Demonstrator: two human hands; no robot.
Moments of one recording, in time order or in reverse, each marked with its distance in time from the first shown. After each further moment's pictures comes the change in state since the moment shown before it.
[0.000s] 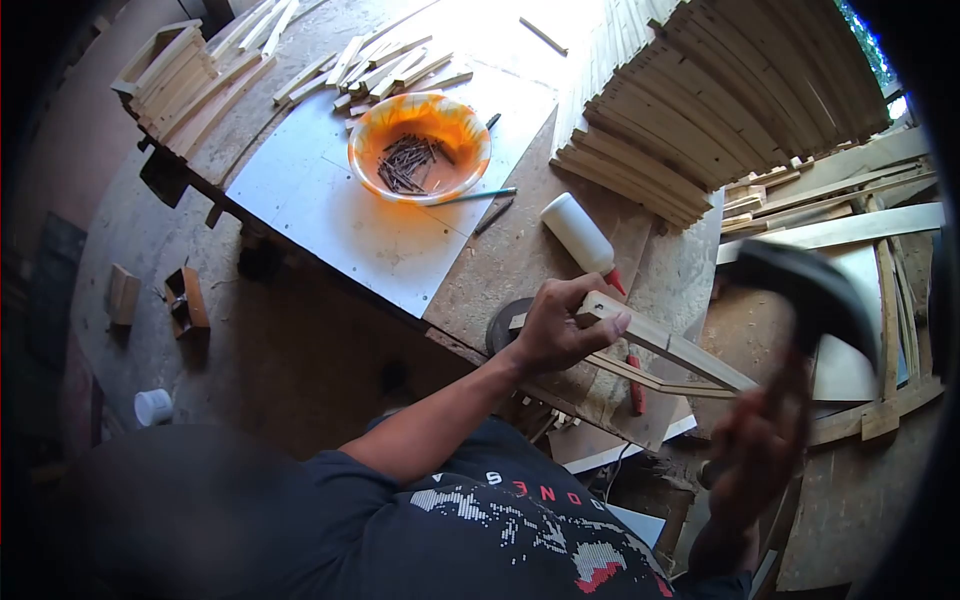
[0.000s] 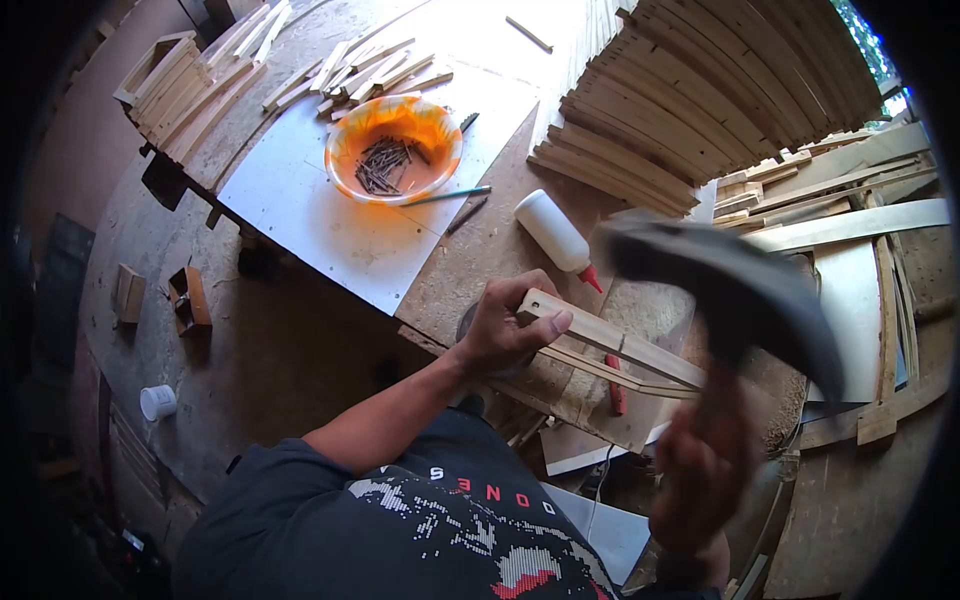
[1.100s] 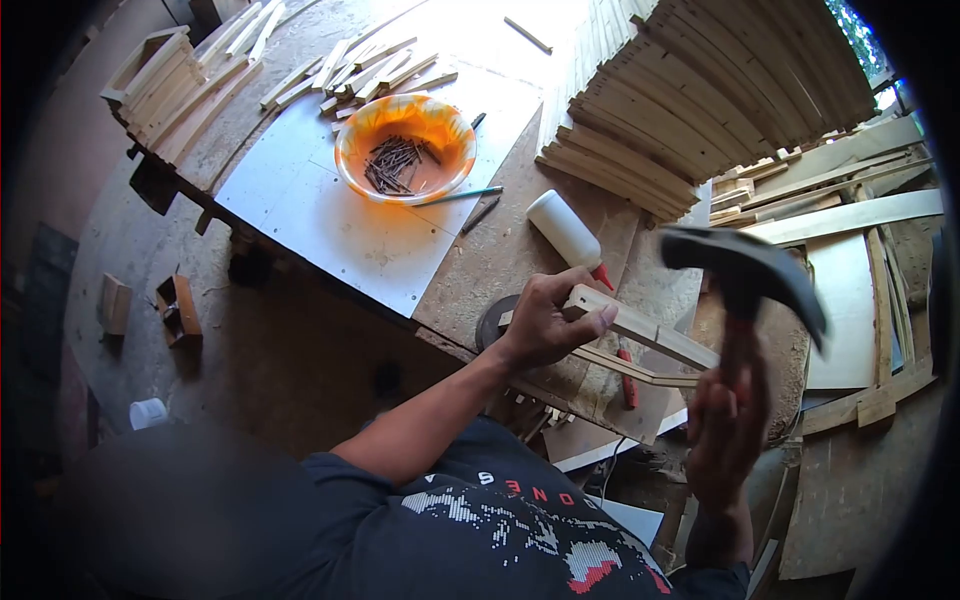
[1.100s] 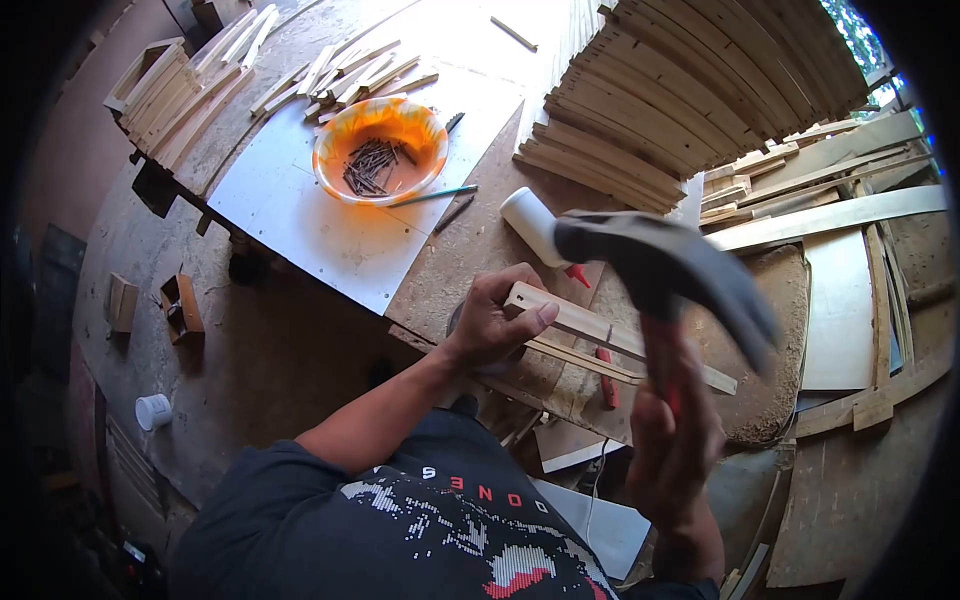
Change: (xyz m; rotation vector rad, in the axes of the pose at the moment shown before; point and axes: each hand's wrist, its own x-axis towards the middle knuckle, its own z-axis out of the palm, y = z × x) left_hand -0.001 -0.009 0.000 0.012 -0.023 0.018; right_hand 0.001 0.030 0.007 -0.271 -0.123 -0.066
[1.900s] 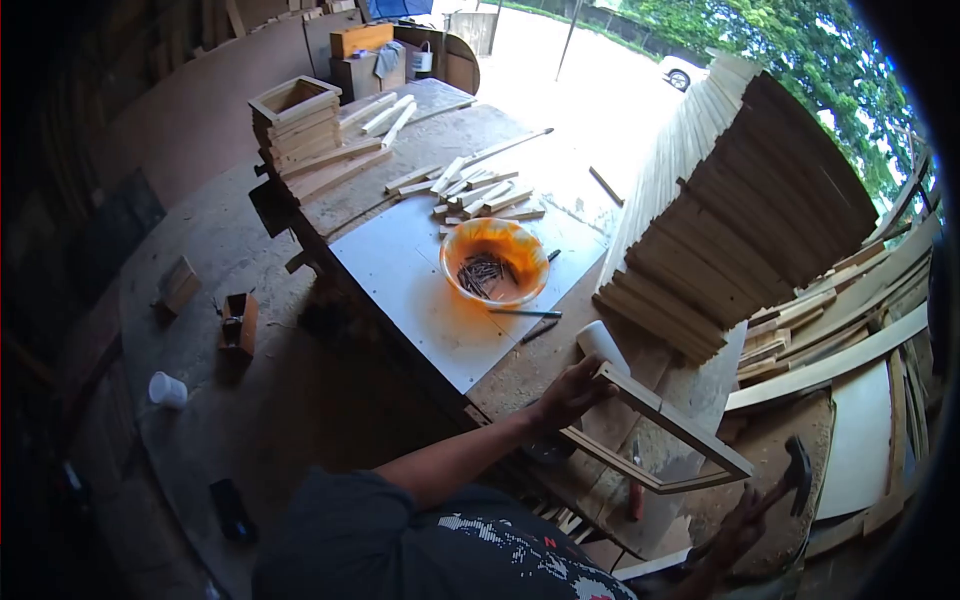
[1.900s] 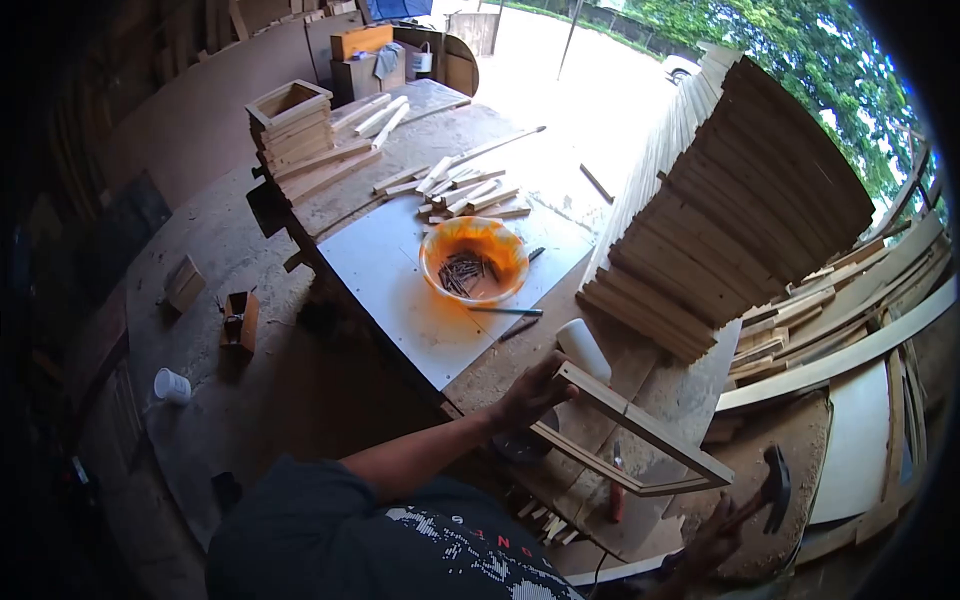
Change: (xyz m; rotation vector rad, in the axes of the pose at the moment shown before) left_hand -0.004 -0.022 0.001 0.099 0.049 0.168; right_hand -0.116 0.175 -0.076 0.023 0.730 0.554
